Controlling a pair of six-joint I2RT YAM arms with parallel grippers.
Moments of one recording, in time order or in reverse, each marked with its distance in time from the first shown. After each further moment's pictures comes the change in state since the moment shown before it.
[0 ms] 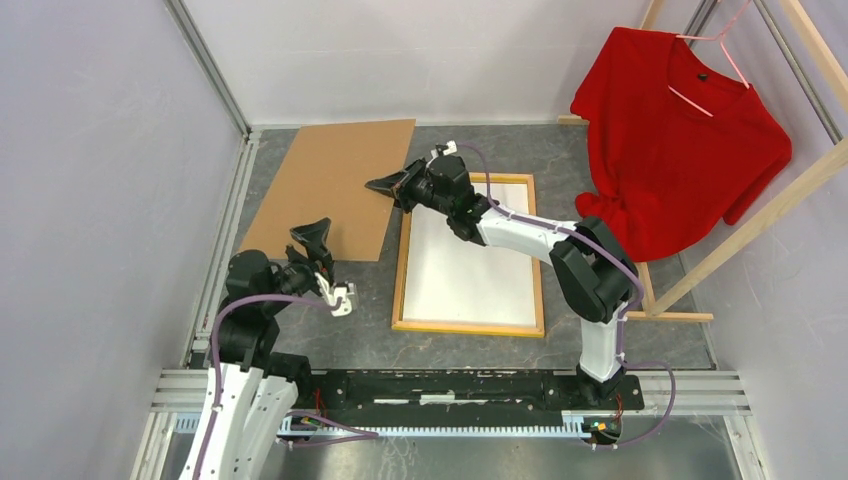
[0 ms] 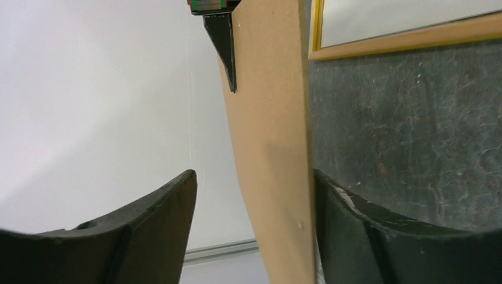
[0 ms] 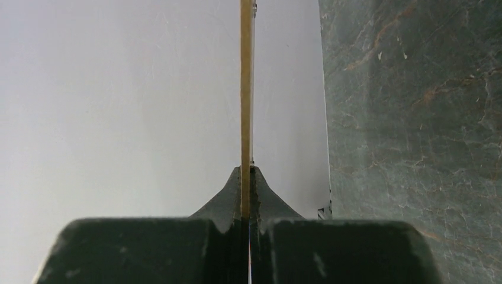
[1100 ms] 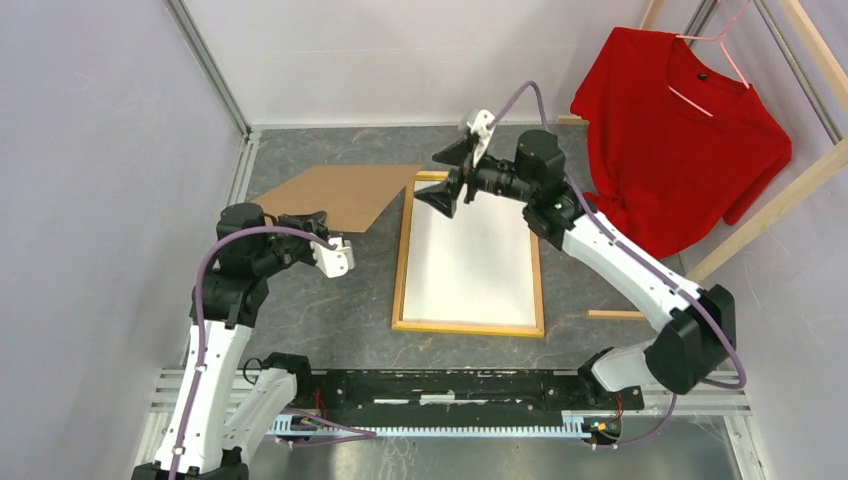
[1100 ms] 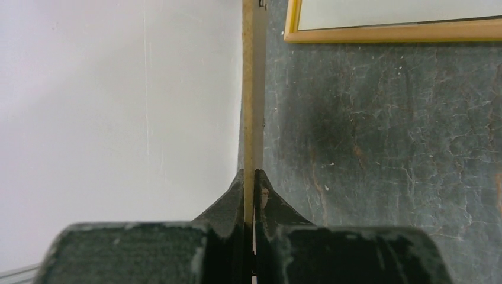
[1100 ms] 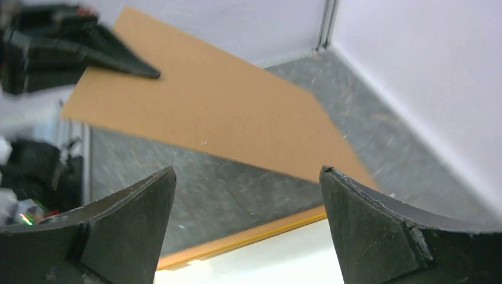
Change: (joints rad) left arm 0.000 0.294 0.333 -0.207 -0.072 -0.089; right arm -0.160 -0.487 -0.097 -0.288 -0.399 -1.432
